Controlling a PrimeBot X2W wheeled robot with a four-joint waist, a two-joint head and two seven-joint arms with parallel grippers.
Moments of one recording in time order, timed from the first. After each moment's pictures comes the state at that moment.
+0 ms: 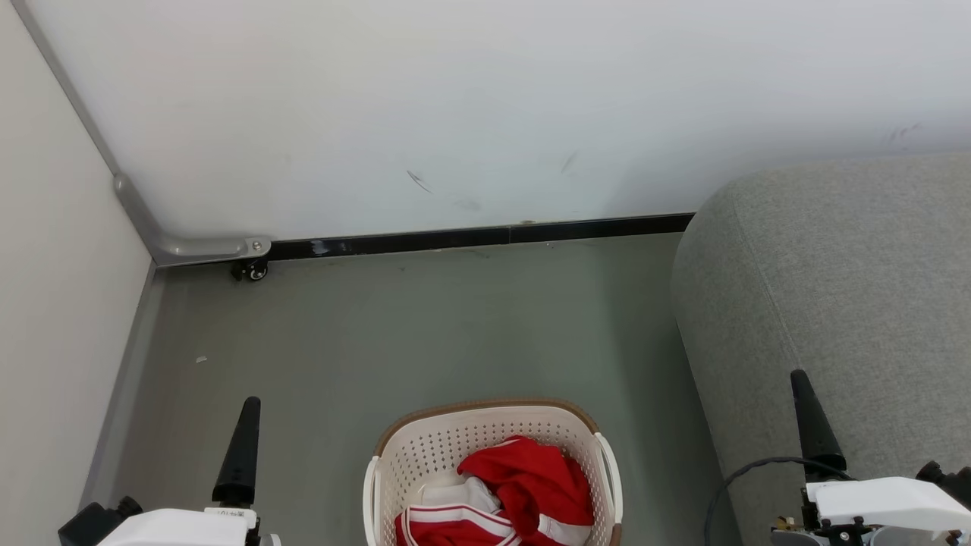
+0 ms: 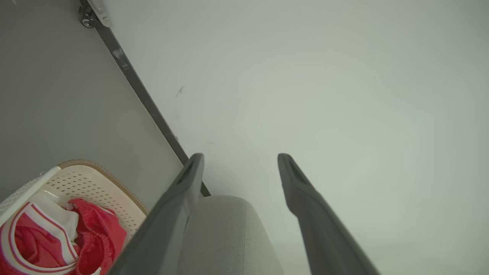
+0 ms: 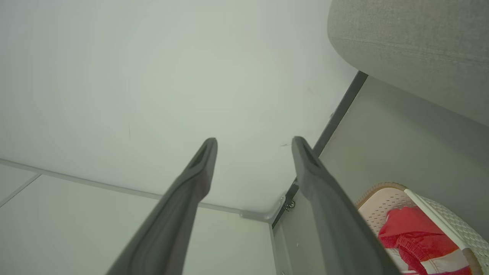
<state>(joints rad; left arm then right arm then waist) -0.02 0.03 0.01 0.27 -1.34 -0.11 -0.04 -0.01 -0.05 -0.03 0.31 1.27 0.13 -0.04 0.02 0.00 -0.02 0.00</state>
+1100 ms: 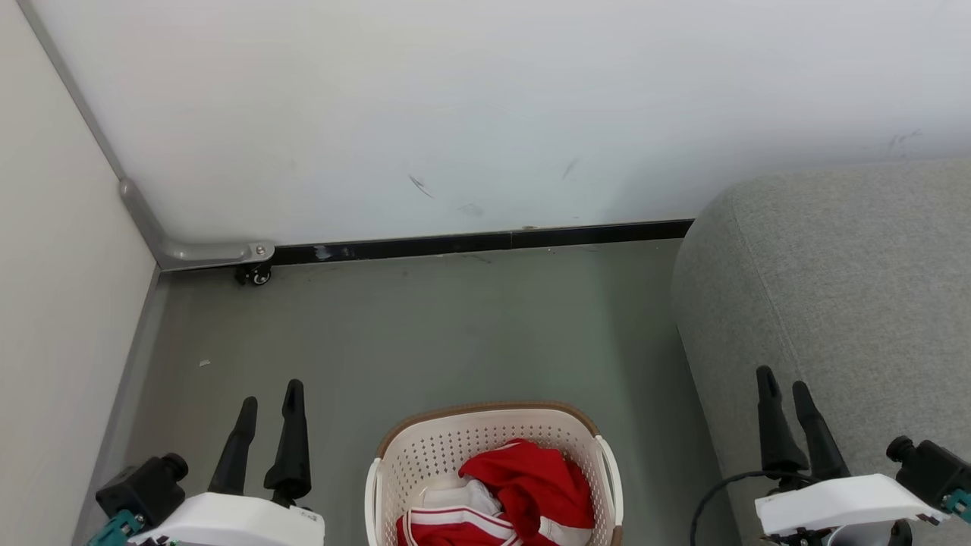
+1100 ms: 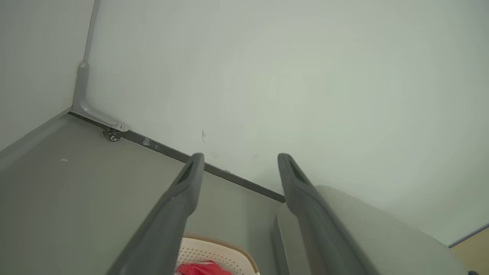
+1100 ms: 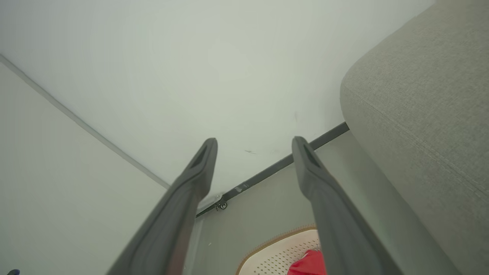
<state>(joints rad) -0.02 0.05 -0.10 0.18 -0.70 -0.03 -0.15 -0.02 -0.05 0.00 0.33 0.74 0.13 -0.15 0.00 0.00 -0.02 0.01</state>
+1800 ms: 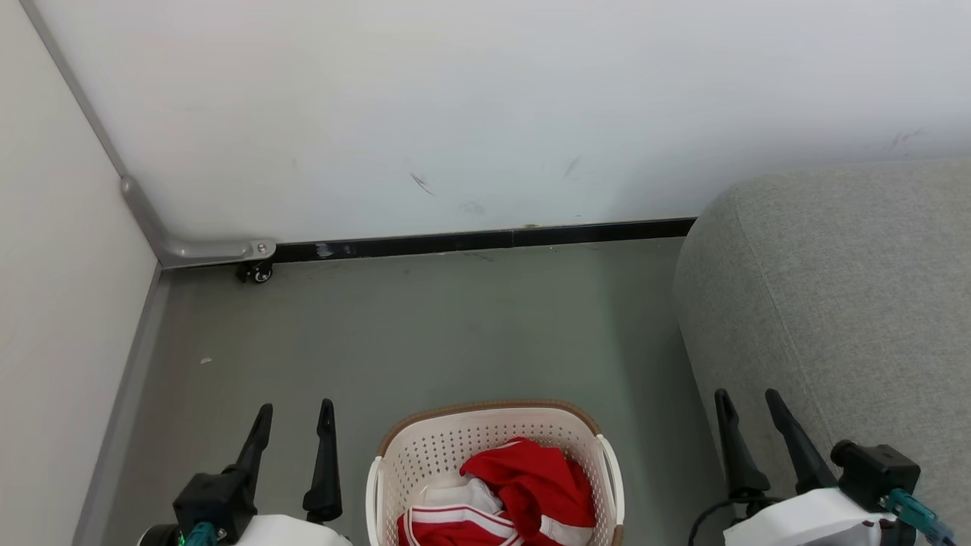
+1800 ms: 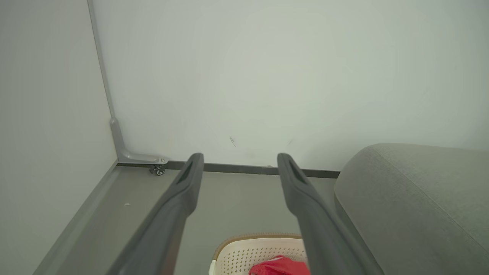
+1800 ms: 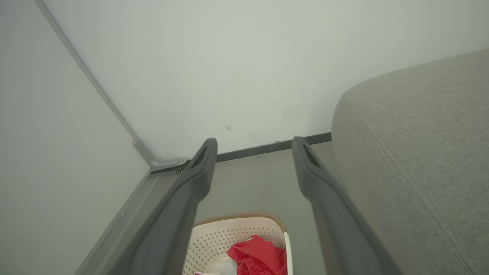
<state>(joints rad) 0.00 0.06 -0.18 0.21 -0.29 0.05 -0.22 -0.02 -0.05 0.04 0.39 0.35 0.13 -0.20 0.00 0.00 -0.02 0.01</state>
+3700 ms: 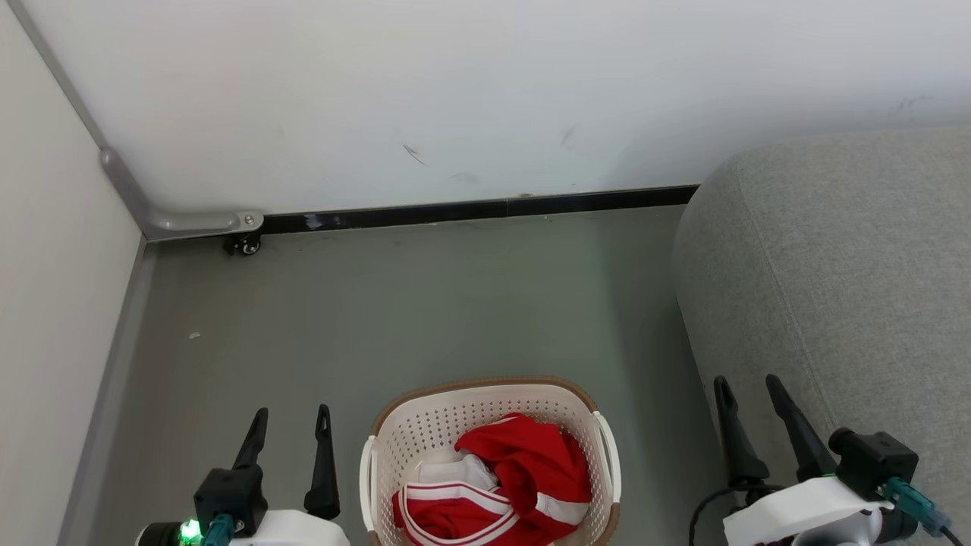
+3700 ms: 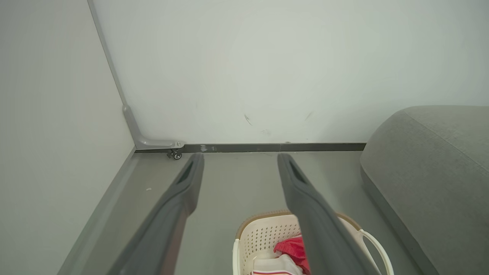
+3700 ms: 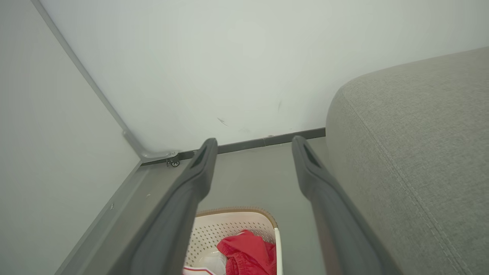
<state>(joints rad) -0.03 0.05 -0.17 0.32 -0.17 0.10 -0.25 -0.05 -0.05 0.03 0.40 0.29 0.13 -0.21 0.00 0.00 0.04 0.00</state>
